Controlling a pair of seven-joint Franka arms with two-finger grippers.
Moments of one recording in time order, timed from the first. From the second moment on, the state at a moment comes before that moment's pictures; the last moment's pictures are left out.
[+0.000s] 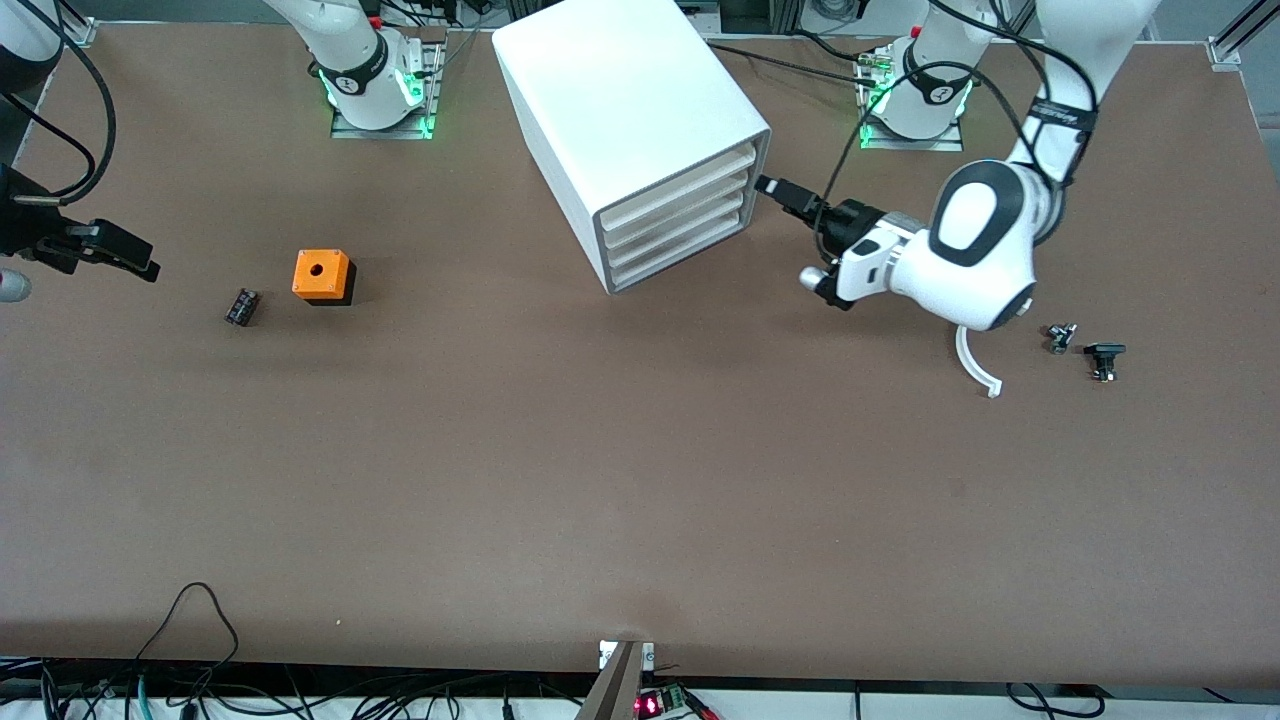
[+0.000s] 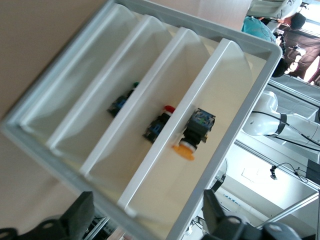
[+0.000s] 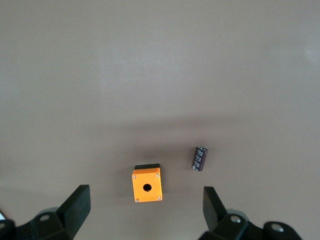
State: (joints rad) left arm 0.00 0.28 -0.34 -2.07 -0.95 1.58 0.32; right arm 0.01 0.01 -0.10 -1.73 -0.03 1.72 0.00
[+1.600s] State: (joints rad) left arm 0.03 0.30 -0.43 -2.17 -1.01 1.76 0.35; right arm 0.09 0.09 -0.08 -1.73 -0.01 1.71 0.00
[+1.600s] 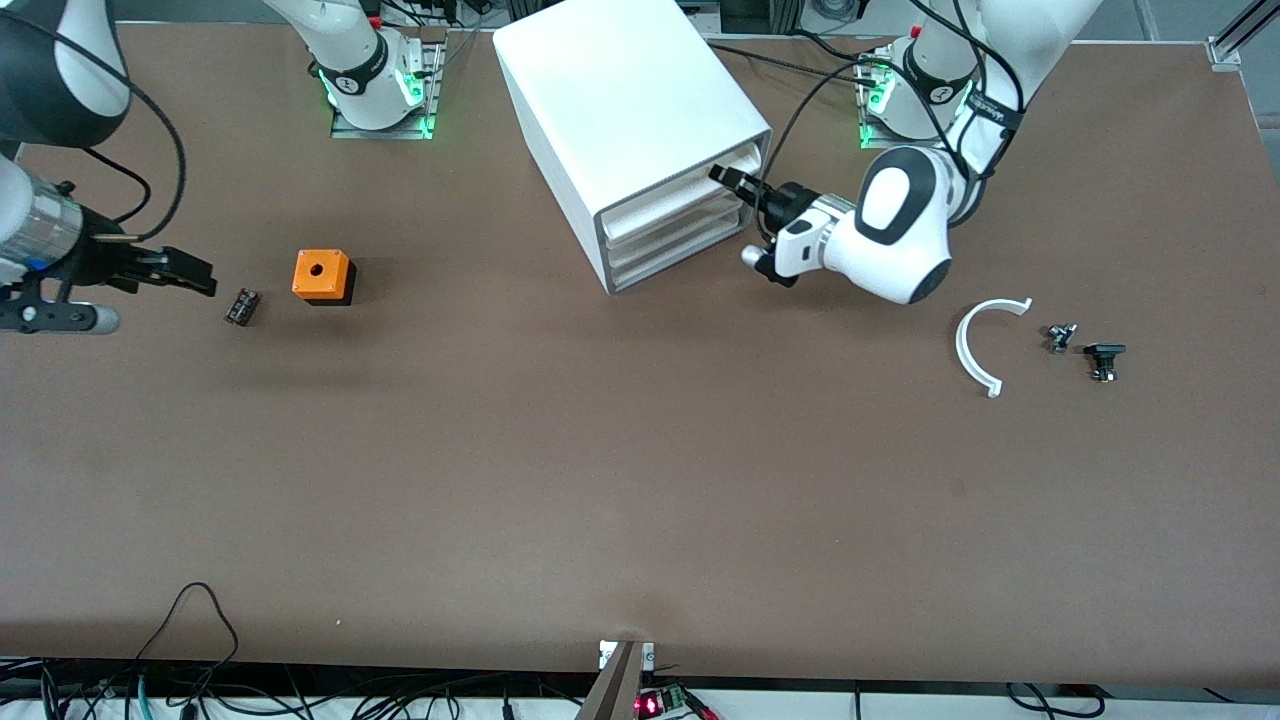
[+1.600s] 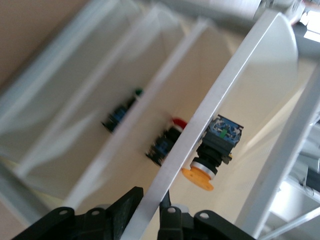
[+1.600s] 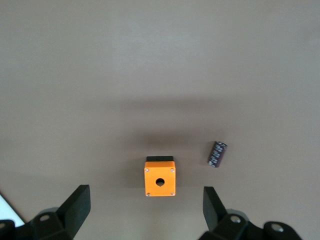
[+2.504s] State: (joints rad) left arm 0.10 0.25 -0.26 -2.09 -0.95 2.00 0.36; right arm 0.49 0.17 -0.07 -1.68 0.10 1.73 0.00
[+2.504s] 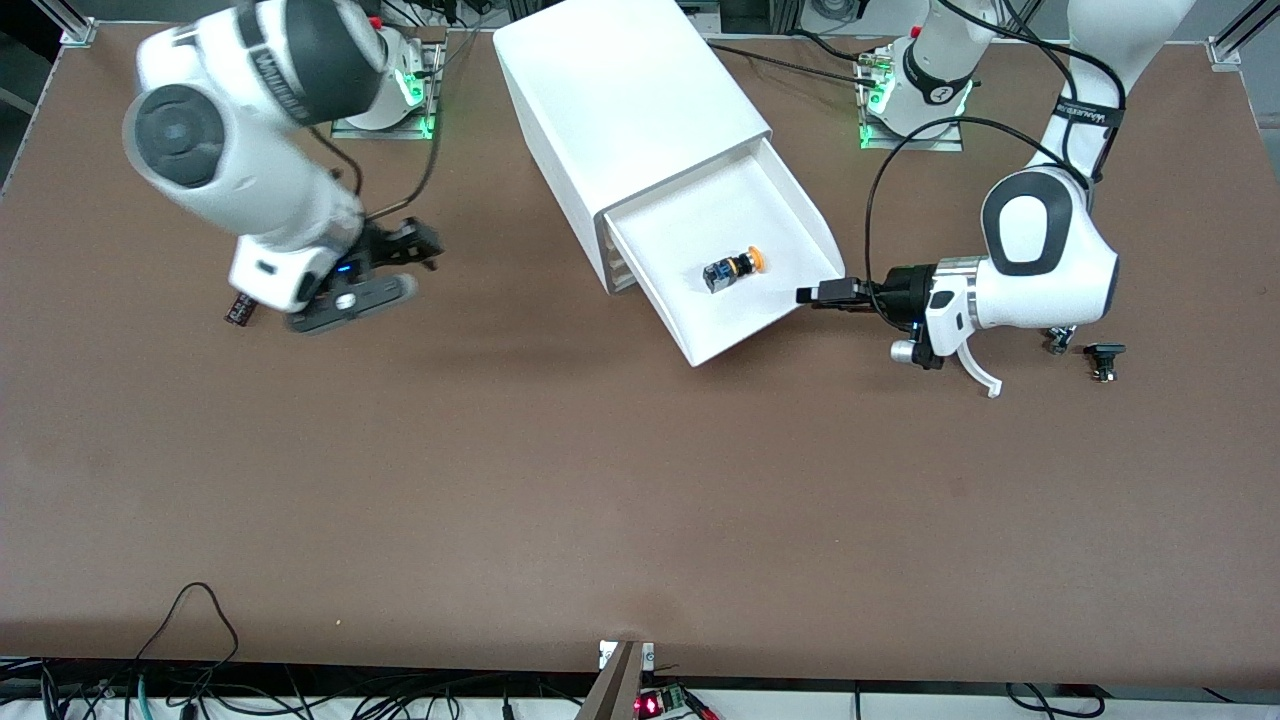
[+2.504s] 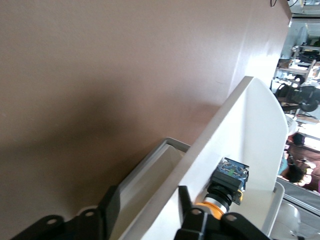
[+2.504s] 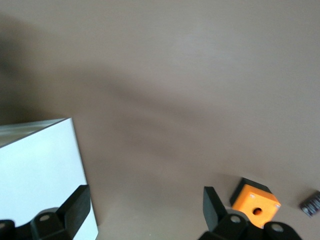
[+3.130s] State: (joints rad) left arm 0.12 0.12 -0.15 -1.83 -0.43 1.98 0.34; right arm 0.84 0.35 -0.03 -1.48 0.11 1.81 -0.01
